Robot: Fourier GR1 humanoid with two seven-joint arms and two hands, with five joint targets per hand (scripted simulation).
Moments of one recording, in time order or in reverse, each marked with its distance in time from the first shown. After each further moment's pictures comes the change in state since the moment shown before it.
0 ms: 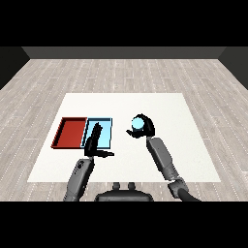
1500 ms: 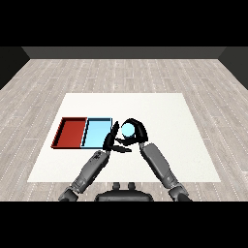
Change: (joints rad) left arm -0.273 -0.006 -0.288 0.327 0.178 0.268 -0.009; right arm 0.088 0.015 0.241 -0.270 -0.022 -0.130 0.100
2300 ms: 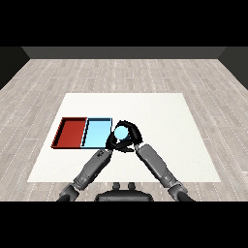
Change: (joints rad) left arm -0.059 0.000 -0.053 0.057 0.069 0.007 -0.033; right arm -0.034 0.000 0.111 0.015 -0.009 -0.061 0.002
